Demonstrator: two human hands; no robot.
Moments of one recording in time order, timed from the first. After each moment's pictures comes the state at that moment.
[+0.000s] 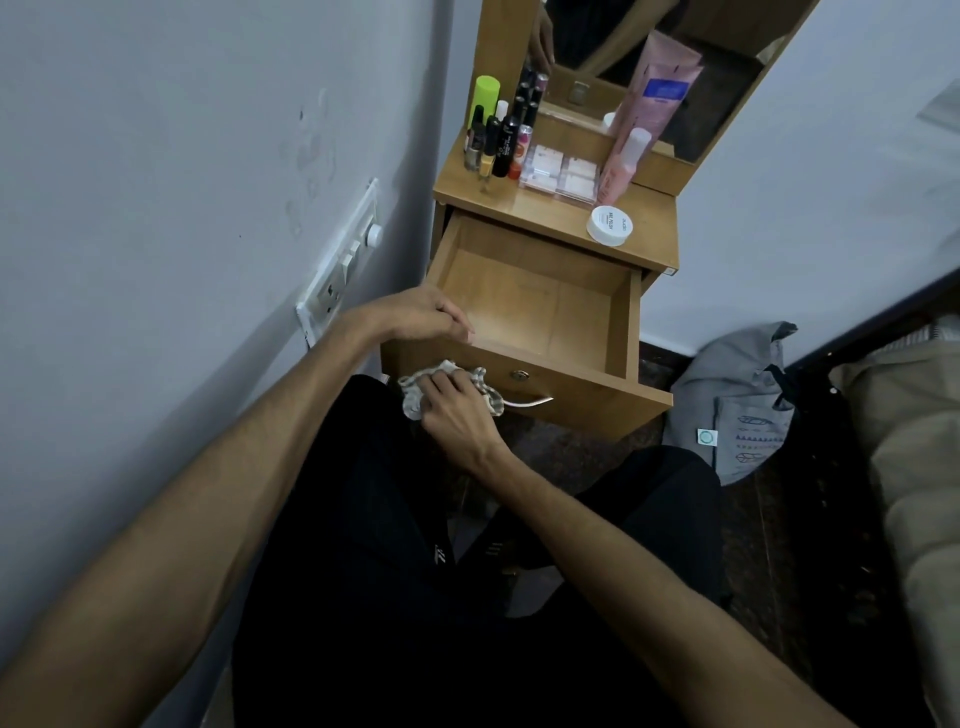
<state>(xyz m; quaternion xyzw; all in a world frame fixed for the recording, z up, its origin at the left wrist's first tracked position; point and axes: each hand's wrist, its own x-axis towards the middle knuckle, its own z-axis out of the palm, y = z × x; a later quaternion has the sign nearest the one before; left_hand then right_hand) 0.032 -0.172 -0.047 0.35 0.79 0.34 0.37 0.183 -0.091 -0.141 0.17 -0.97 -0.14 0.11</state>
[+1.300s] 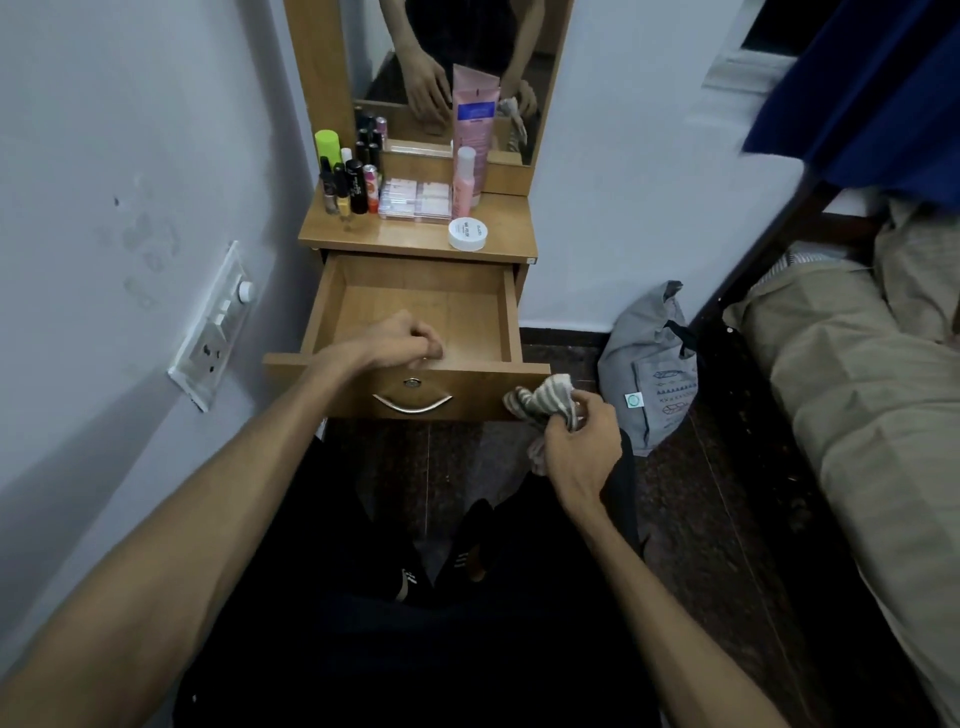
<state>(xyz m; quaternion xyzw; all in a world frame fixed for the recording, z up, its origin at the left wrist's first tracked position) 0.104 -0.077 -0.014 0.38 0.81 0.28 0.34 0.361 0.041 -0.089 -0.48 -0.74 0.30 0.35</state>
